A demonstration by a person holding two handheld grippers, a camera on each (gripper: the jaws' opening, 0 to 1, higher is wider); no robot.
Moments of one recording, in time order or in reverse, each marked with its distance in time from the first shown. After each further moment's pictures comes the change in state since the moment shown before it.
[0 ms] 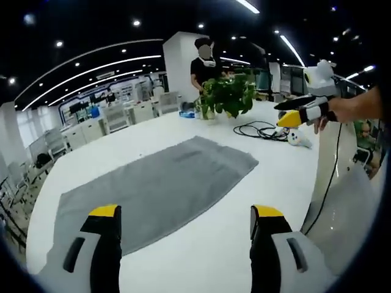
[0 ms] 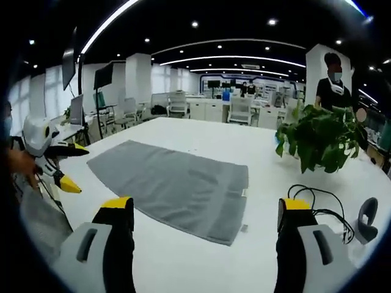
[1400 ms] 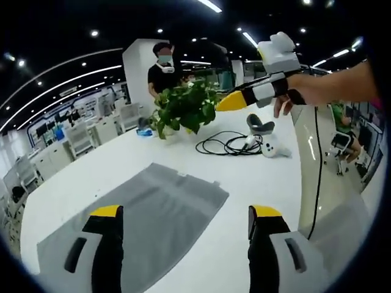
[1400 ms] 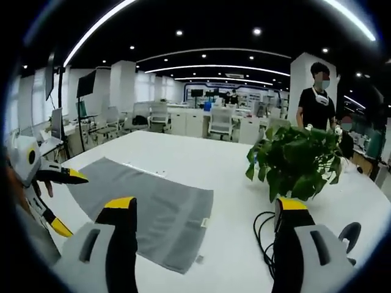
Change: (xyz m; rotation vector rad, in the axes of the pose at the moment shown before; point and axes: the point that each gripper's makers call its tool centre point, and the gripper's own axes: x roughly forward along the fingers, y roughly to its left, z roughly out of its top) left arm 0.085 -0.087 0.088 0.145 -0.041 -0.214; right arm 0.020 -0.091 0.066 0.004 -0.056 -0.112
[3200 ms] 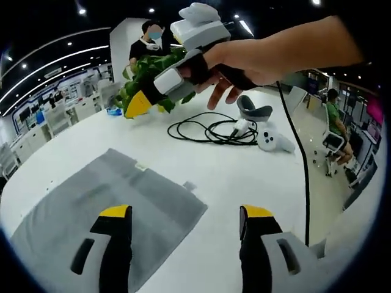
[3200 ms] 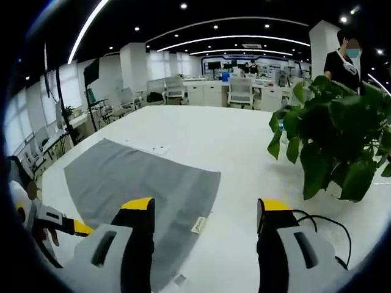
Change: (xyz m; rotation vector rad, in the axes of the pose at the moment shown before) left arm 0.135 -0.068 -0.026 -0.064 0.123 -0.119; right arm 0.146 -0.032 -0.072 0.057 0.220 0.189
